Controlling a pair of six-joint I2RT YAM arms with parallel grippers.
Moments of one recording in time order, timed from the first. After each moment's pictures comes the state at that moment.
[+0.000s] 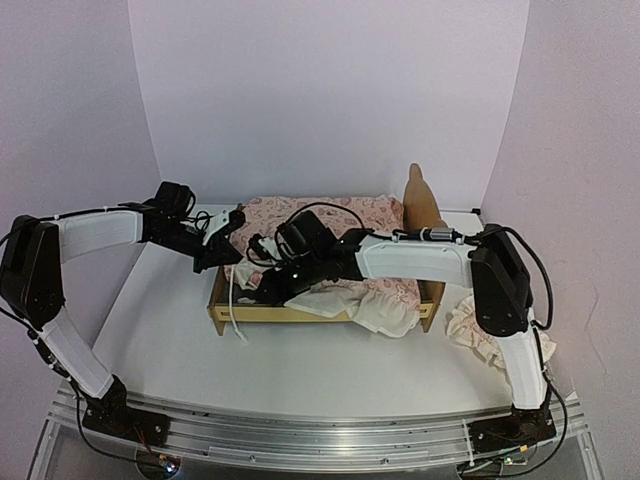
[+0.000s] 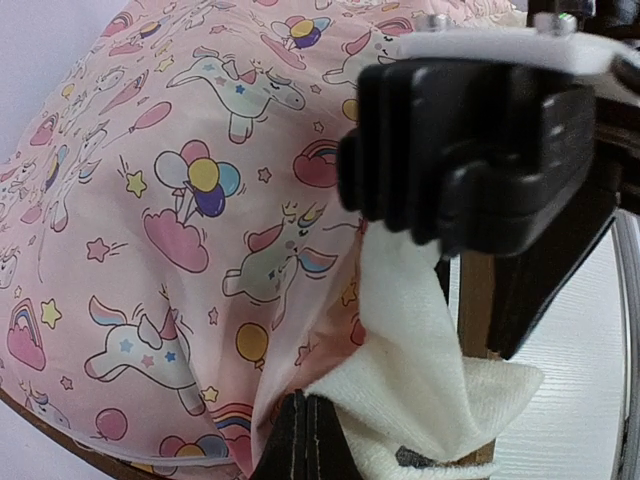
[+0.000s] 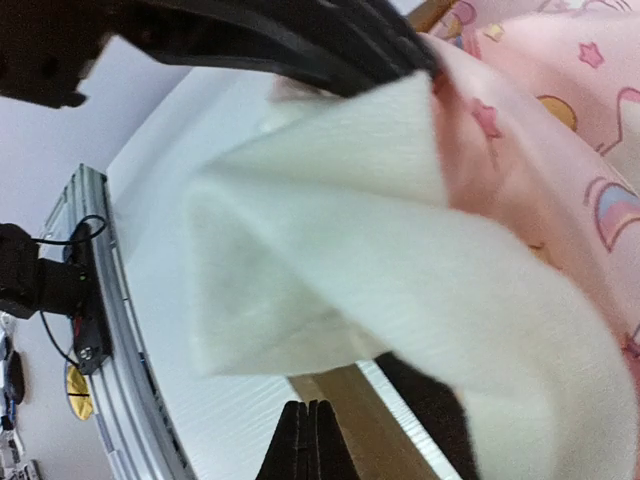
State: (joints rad) left arm -0.32 1.61 1.14 -0.42 0.76 0.81; right arm 0.99 2.21 1.82 -0.36 -0.33 0.33
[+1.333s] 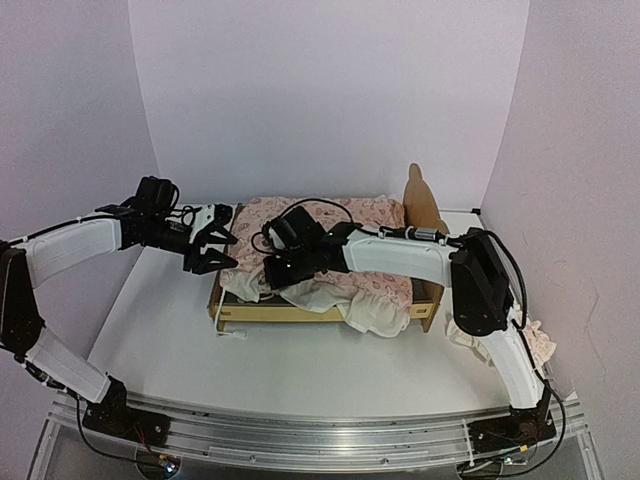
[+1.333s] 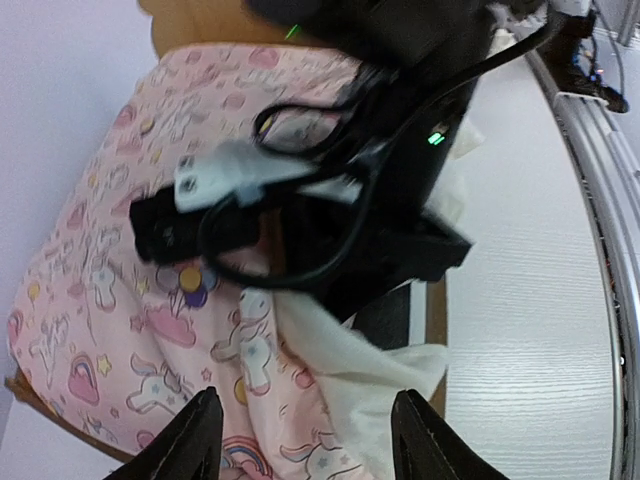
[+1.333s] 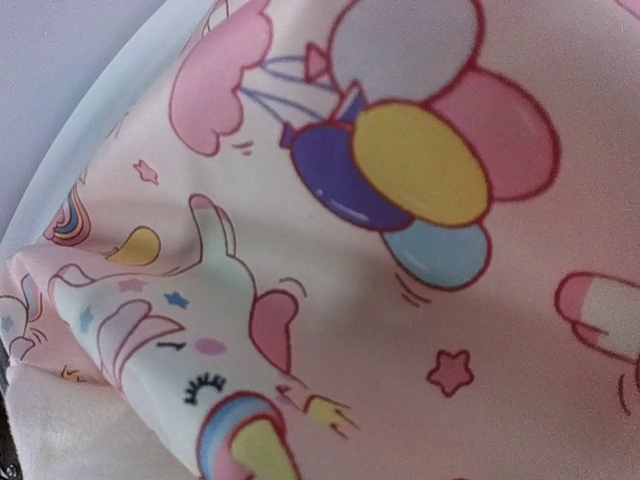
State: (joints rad) left arm -0.32 1.43 1.06 -0.40 0.80 0.86; right arm 0.96 2.35 2.02 -0.47 -0.01 0.42
